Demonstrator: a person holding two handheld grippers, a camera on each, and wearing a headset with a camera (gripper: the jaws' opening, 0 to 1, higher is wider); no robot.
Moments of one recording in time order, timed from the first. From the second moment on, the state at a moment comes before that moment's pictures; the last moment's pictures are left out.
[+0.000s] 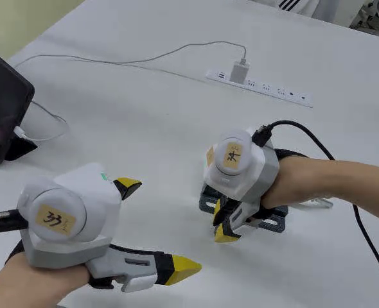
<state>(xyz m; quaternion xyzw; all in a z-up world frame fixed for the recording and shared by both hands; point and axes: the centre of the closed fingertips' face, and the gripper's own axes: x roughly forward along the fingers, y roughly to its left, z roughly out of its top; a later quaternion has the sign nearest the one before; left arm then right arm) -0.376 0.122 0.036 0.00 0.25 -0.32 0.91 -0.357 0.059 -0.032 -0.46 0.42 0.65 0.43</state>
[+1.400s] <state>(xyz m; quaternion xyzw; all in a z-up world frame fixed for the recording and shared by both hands) -0.375 0.119 0.040 0.01 0.25 -0.33 0.91 -0.341 0.067 -0.008 -0.38 0.40 0.64 0.53</state>
